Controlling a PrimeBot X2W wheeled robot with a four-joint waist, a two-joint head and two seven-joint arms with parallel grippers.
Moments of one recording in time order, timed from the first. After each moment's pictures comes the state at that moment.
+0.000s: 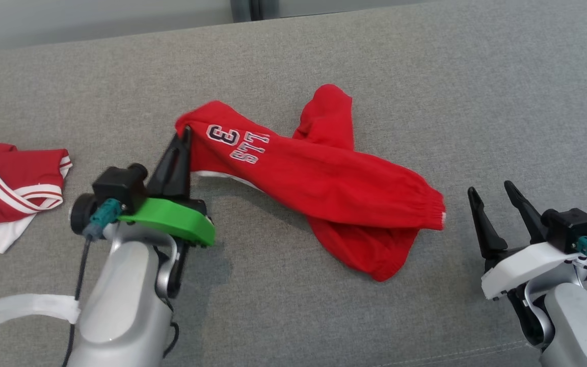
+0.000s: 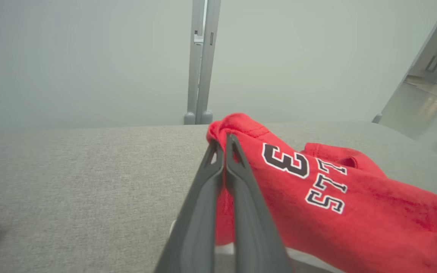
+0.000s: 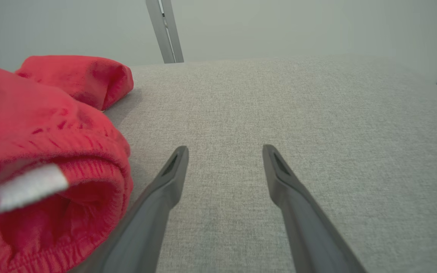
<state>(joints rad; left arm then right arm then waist) -0.48 0.05 -0.23 0.48 -0.31 -0.11 -0.26 -0.25 -0.28 0.16 0.39 0.37 0.13 -0.26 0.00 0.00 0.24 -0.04</state>
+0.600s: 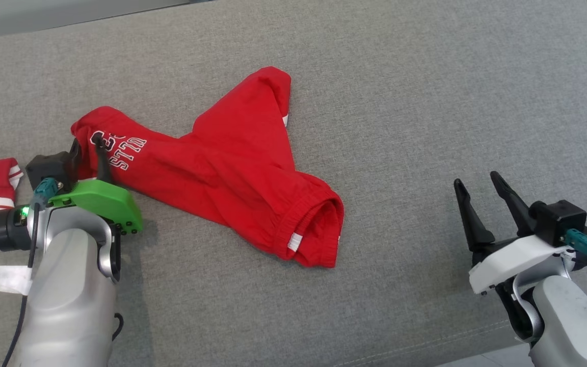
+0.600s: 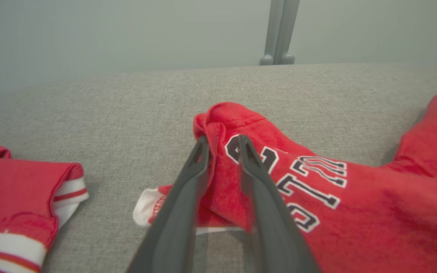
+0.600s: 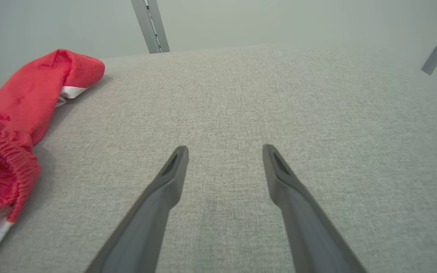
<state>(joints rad) -0.67 0.14 -0.04 0.88 -0.19 0.02 -0.26 -0.28 -0.28 0.21 0.37 0.38 0.13 -0.26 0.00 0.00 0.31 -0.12</state>
